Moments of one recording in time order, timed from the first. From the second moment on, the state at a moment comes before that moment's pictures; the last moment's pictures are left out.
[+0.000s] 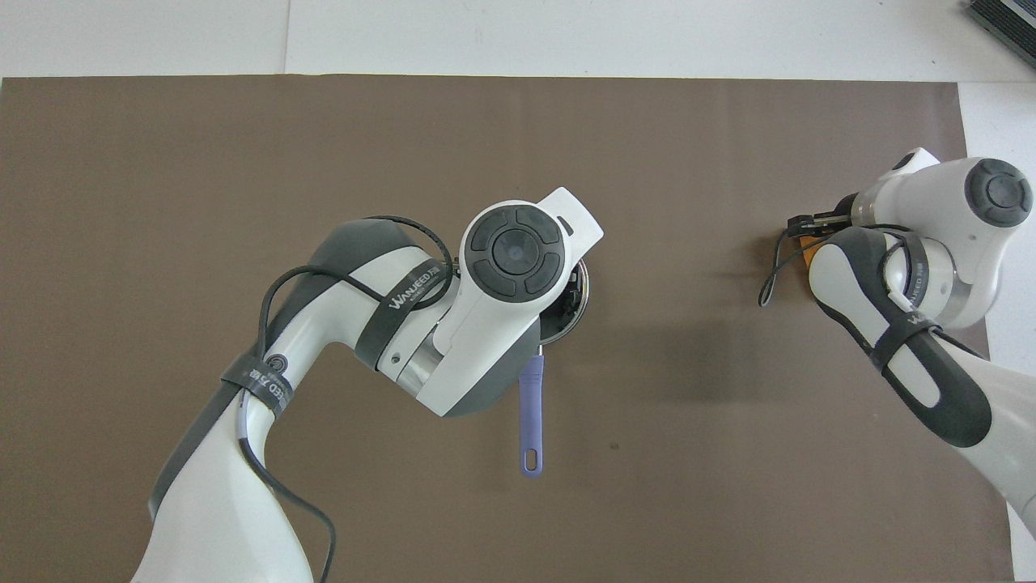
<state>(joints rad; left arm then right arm) -0.70 0.41 -0.01 -1.52 0.07 2.05 -0.60 -0.09 0.46 -0.02 -1.83 0.02 2.46 -0.16</state>
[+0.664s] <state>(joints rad) -0.73 0.45 -0.01 -1.51 0.08 2.10 -0.60 -0.10 0.41 -0.03 -1.78 0.01 2.34 -0.27</state>
